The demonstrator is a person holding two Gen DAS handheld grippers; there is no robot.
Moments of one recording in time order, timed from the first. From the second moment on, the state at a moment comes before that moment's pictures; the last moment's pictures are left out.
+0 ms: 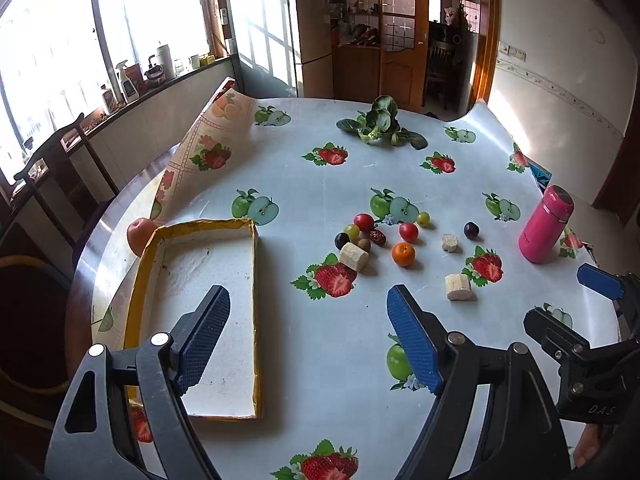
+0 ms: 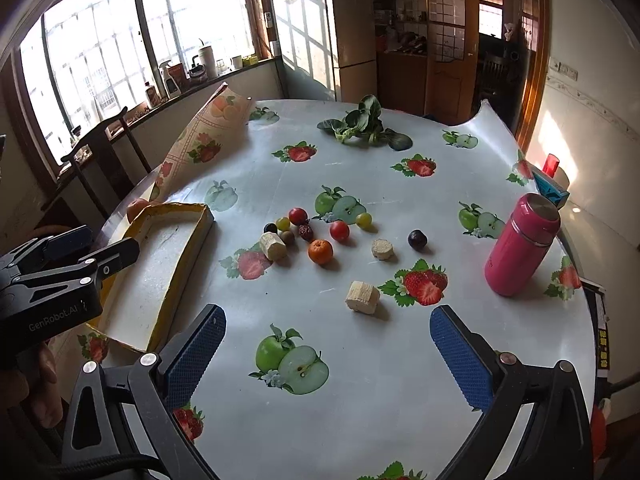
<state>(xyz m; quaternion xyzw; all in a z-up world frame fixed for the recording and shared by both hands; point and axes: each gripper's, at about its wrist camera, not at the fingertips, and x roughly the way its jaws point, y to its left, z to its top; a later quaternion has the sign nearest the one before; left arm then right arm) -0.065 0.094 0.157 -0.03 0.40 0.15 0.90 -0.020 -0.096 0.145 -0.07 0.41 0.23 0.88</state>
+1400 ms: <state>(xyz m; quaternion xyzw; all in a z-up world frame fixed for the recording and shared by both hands) -0.055 0.129 0.092 -0.13 0.46 0.07 0.88 0.000 -0.102 0.082 -0.05 0.47 0.24 0.84</state>
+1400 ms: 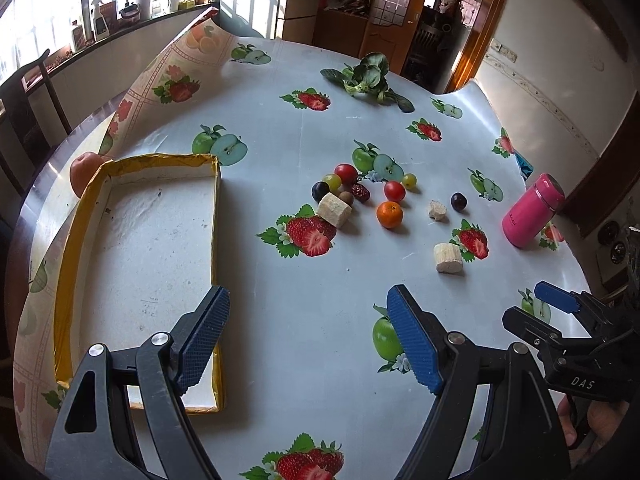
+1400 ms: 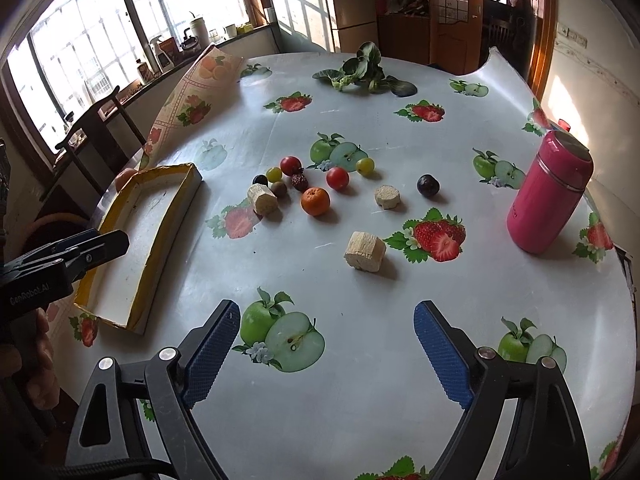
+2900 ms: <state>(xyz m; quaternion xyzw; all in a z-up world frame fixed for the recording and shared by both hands) 0.060 0.116 0.018 -0.07 0.52 0.02 0.85 0.077 -0.082 0.002 -0.01 0.54 0.20 0.81</state>
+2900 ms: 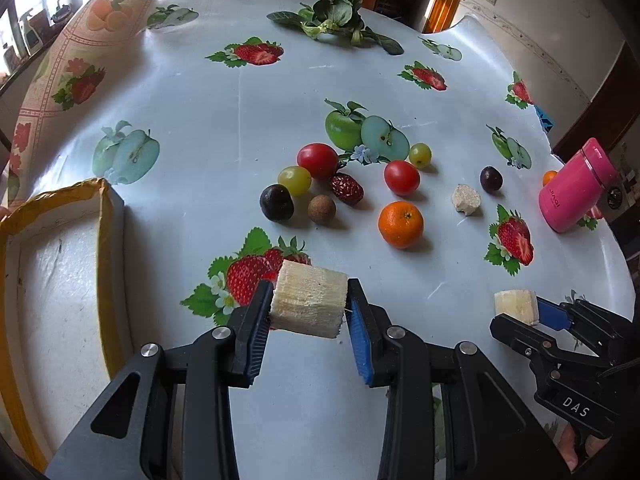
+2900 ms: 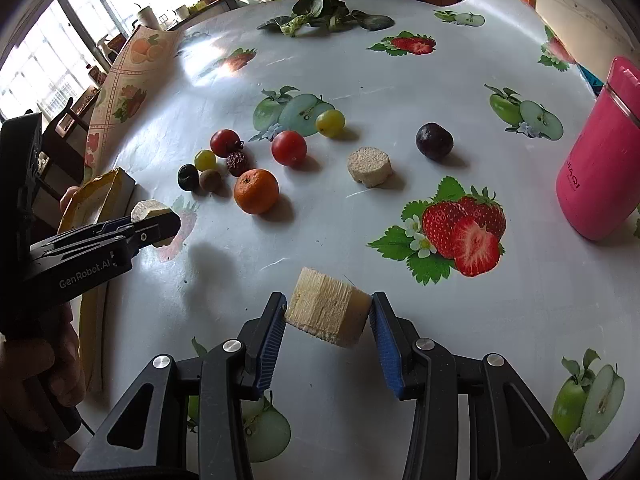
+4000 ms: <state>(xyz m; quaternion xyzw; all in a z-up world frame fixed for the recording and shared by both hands) -0.084 0.196 0.069 -0.10 0.48 0.15 0.86 -0.028 0.017 0.065 -0.06 0.51 0.31 0.80</state>
